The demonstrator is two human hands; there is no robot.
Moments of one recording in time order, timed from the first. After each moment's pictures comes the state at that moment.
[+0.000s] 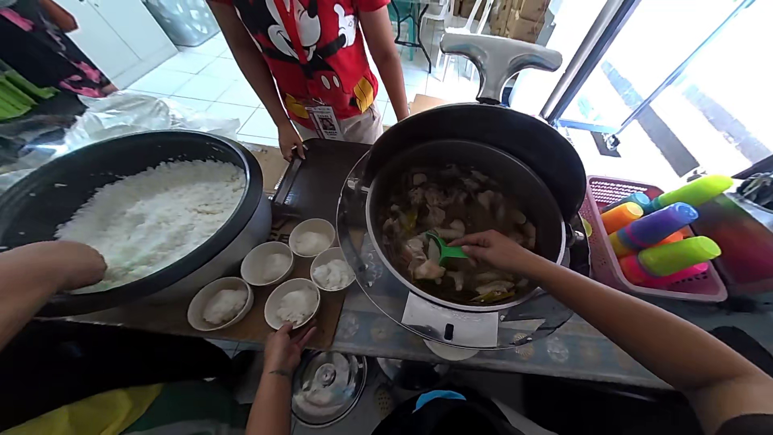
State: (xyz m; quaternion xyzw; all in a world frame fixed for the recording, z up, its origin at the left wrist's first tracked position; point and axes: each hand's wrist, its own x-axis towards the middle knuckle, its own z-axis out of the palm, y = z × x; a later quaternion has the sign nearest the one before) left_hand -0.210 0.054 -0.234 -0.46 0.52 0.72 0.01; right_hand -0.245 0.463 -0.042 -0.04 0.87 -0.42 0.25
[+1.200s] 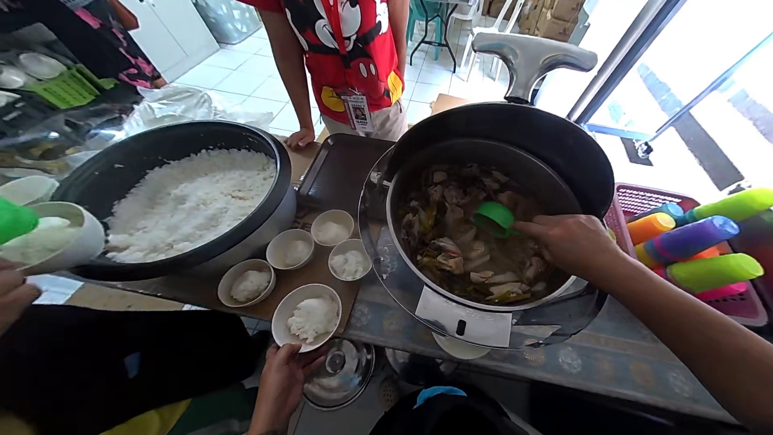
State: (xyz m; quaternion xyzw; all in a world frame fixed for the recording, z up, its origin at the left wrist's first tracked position) left_hand -0.123 0.068 -0.164 -0.40 0.56 0.73 0.01; right_hand -0.217 0.509 -0.008 -0.25 0.97 0.04 -0.06
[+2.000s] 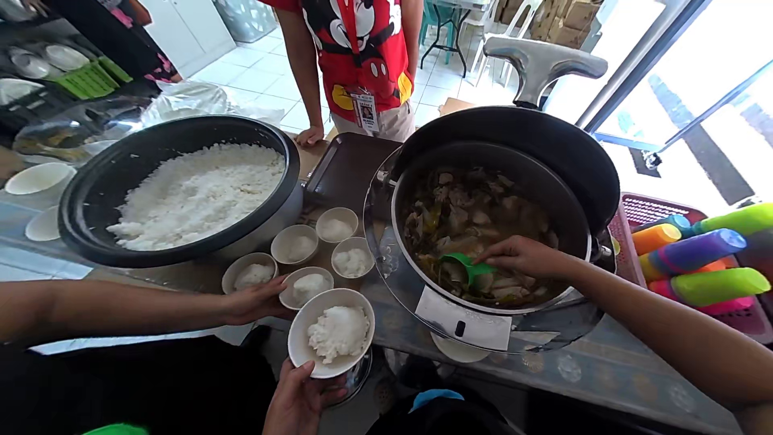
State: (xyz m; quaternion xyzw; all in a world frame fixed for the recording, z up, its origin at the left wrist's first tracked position) left_hand -0.071 0.118 -0.102 -0.30 0.53 0.79 0.03; right_hand -0.249 0.484 -0.032 -0.19 0.87 -0.34 0.31
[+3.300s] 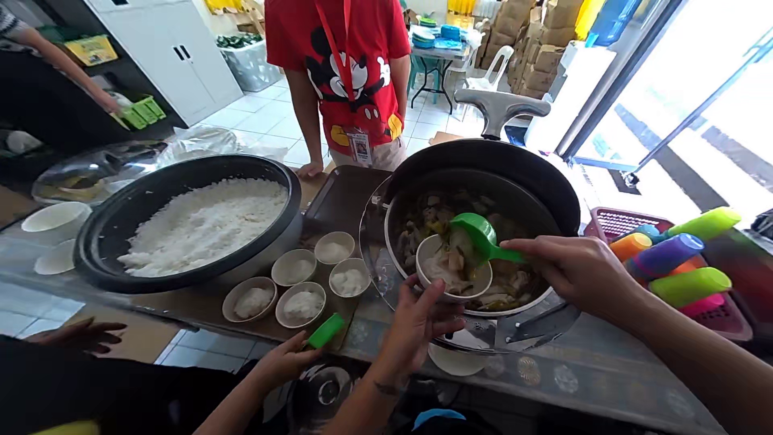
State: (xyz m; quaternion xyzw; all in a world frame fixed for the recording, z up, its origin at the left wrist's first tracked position) left_hand -0.141 0.253 -0.009 -0.14 0.49 0.84 0.19; right_hand -0.162 0.497 0.034 -0.30 0.91 -0.17 -0.20
